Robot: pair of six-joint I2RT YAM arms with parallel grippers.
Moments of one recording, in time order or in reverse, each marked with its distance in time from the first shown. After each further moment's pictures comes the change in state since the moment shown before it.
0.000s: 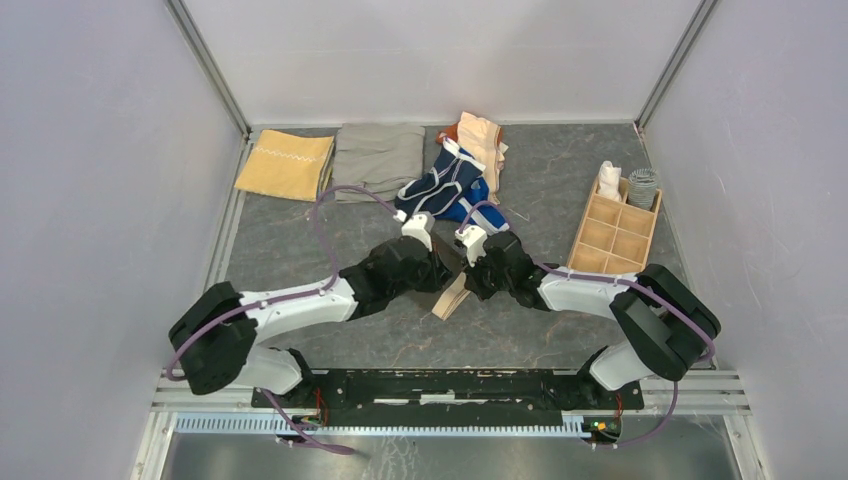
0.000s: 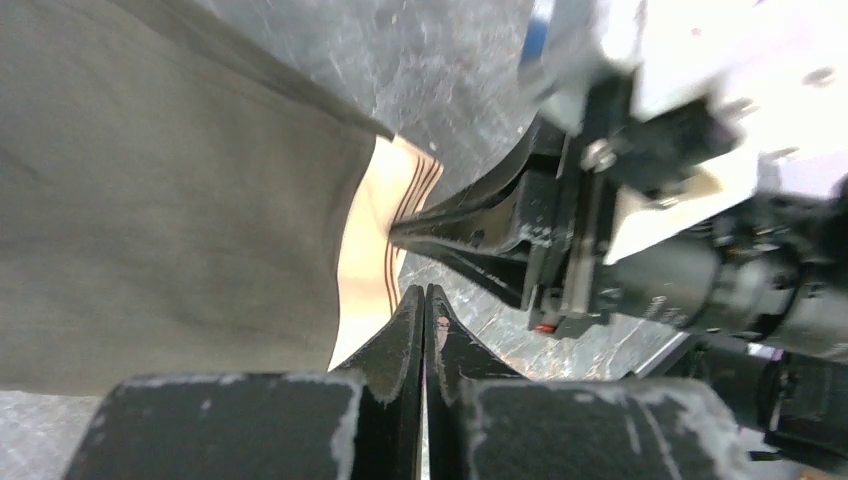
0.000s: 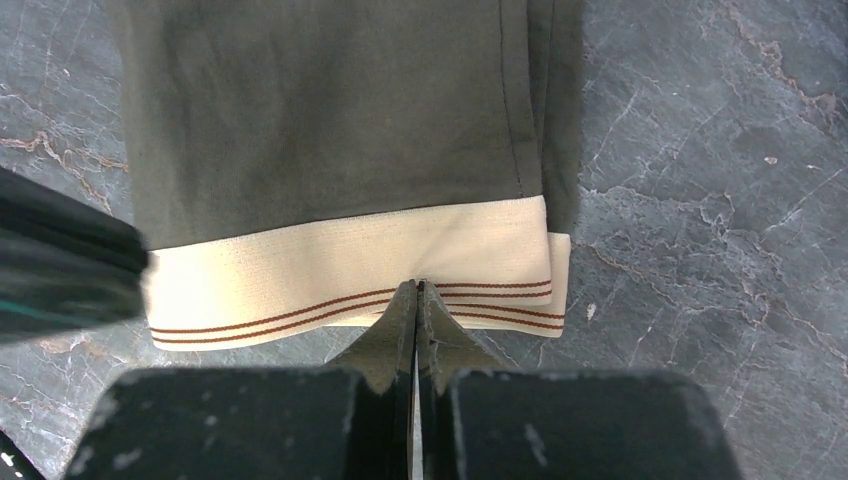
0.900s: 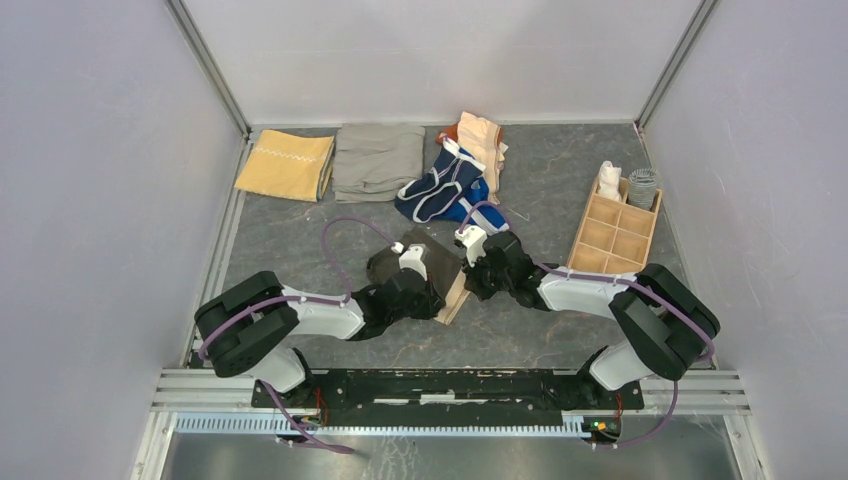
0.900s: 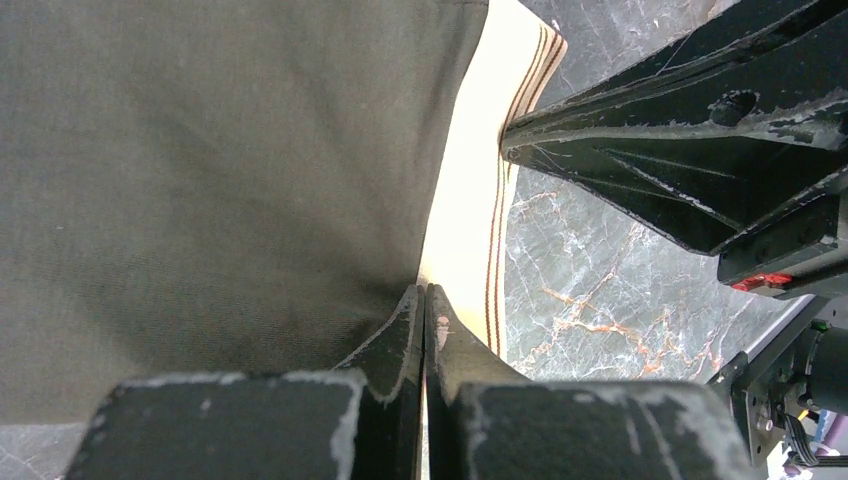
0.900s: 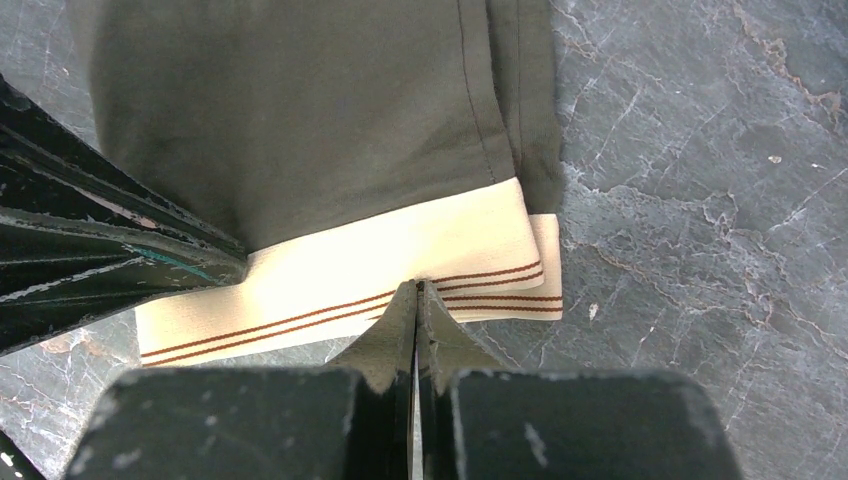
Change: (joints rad) left arm -0.076 0.166 -0.256 0.335 -0.003 -0.064; right arm 0.000 0.004 0.000 0.000 0.000 0.002
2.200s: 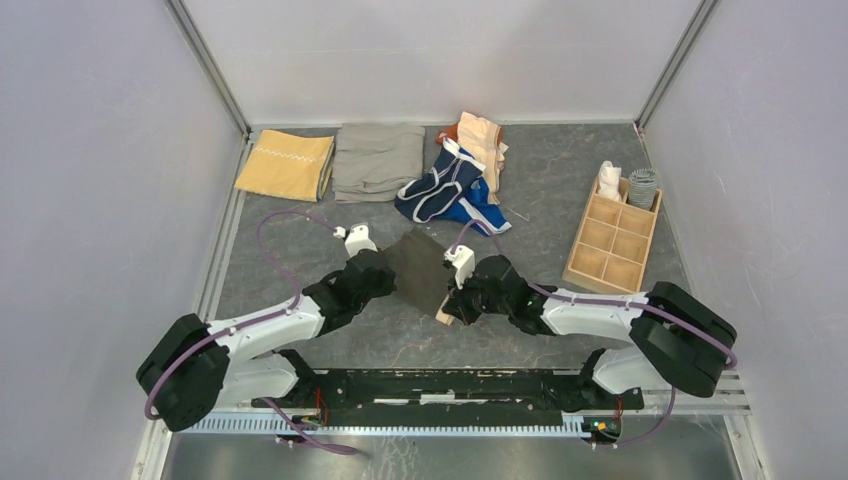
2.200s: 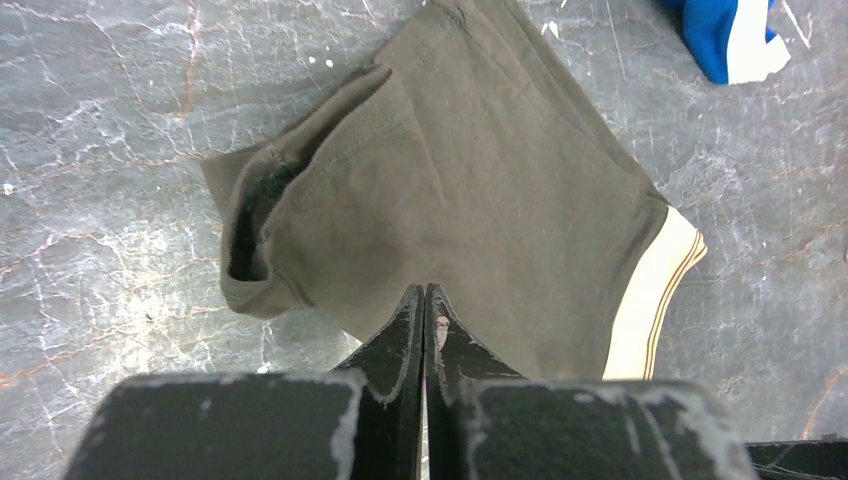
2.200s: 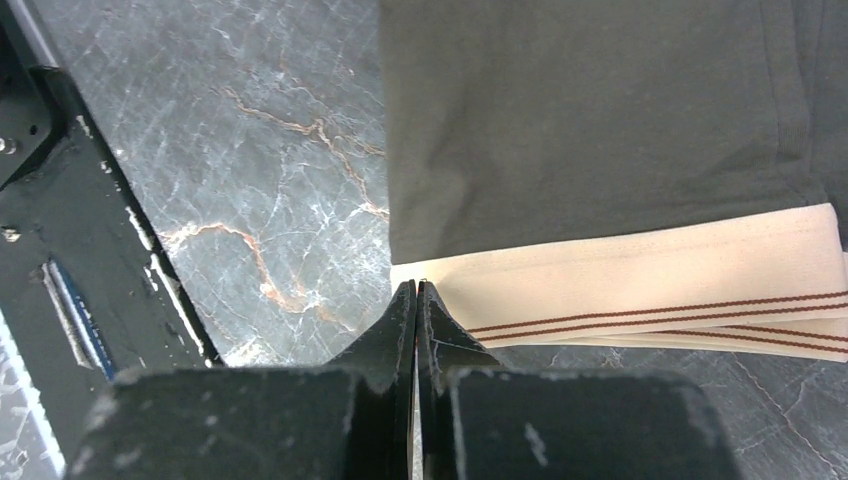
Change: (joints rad) left arm 0.213 -0.359 -0.019 -0.377 -0.227 0.017; right arm 0.210 -0.126 -0.093 0.128 -0.049 0.185
